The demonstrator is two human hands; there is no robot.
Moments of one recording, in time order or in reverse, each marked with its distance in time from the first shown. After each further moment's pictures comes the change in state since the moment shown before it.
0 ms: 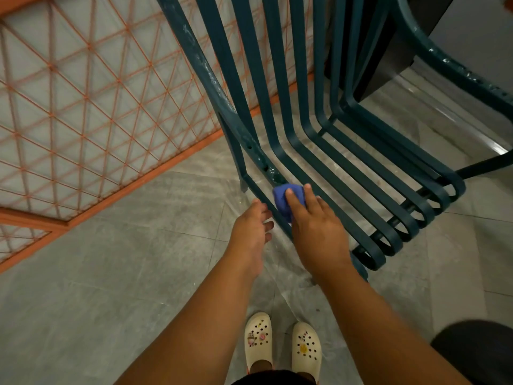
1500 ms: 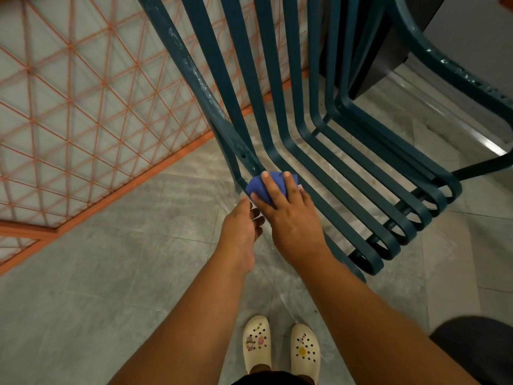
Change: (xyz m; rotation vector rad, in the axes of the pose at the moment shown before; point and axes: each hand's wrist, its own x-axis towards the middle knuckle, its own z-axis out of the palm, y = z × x) left_hand 0.028 0.020 -0.002 -0.093 0.034 -0.008; right_hand 0.049 -0.022 -0.003 -0.149 -0.159 -0.222
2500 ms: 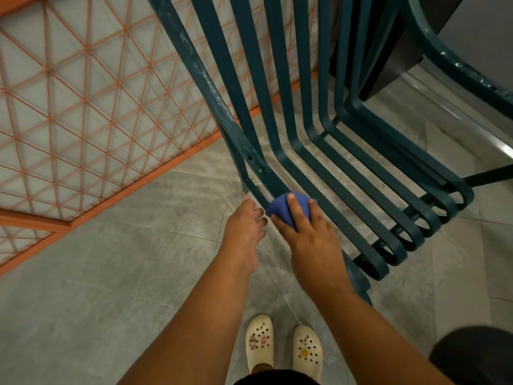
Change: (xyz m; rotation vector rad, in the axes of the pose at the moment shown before) left_hand -0.008 0.009 0.004 0.004 0.051 -0.075; right_hand -0.043 0.002 0.013 0.067 0.129 0.104
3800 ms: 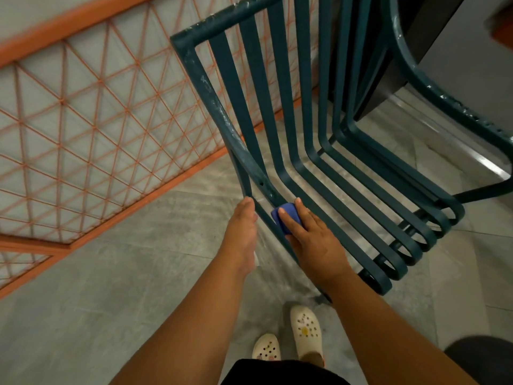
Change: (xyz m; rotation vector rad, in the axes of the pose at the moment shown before) left_hand 0.011 0.043 -0.023 0.091 -0.078 0.164; right_hand 0.043 0.003 -0.007 0.217 -0.071 -0.001
